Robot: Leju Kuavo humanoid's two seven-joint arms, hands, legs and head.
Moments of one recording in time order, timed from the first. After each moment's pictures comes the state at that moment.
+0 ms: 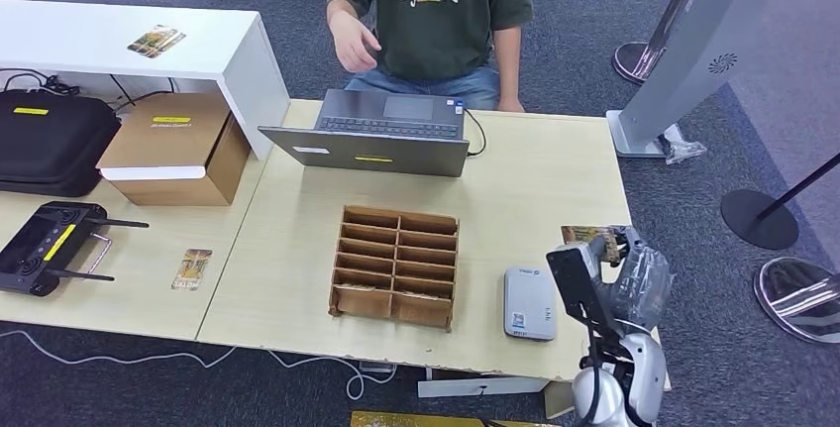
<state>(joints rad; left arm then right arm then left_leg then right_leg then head) -0.07 -0.20 -0.07 -0.23 -1.55 0.09 0.31 0.00 0.16 -0.06 -1.59 0.94 -0.45 -0.05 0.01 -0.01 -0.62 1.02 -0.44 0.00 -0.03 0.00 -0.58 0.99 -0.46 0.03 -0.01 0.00</state>
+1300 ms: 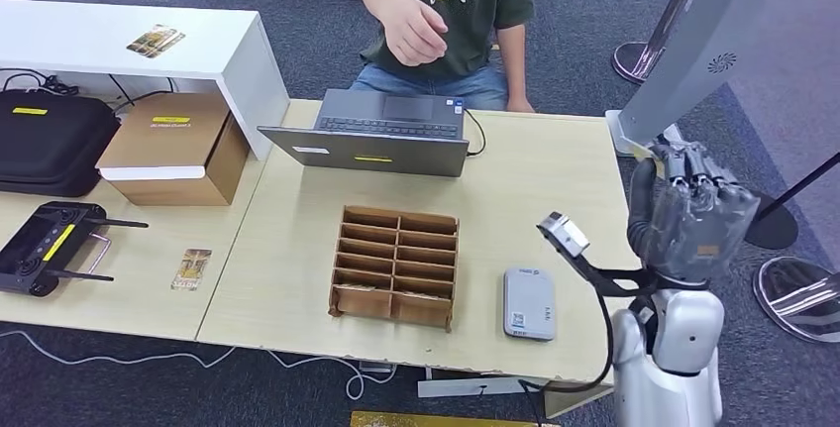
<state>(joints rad) -0.11 -0.17 -0.15 -0.23 -1.53 -0.01 0.22 -0.23 0.08 -0.10 -1.64 1.49 -0.67 -0.09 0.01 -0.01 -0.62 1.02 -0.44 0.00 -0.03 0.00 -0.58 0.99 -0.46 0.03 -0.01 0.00</state>
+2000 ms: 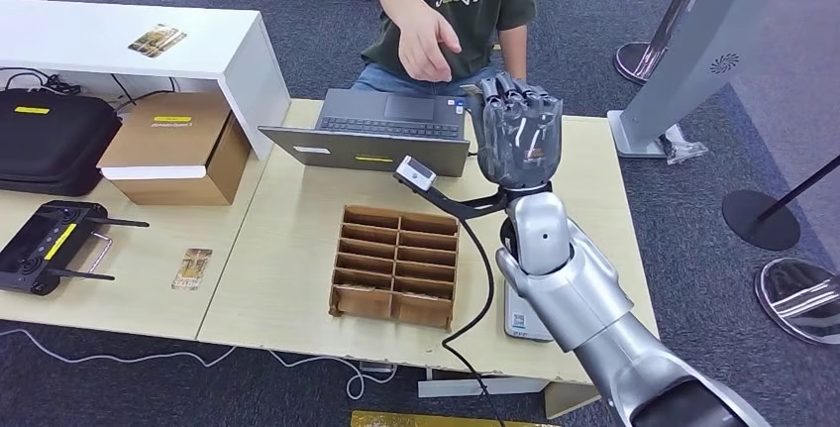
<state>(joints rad) -0.13 -0.17 -0.20 -0.23 -1.55 -0.06 0.19 -0.71 -0.01 0.57 -1.10 1.49 -0.65 0.33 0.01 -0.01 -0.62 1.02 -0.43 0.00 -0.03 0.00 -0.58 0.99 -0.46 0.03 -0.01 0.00</state>
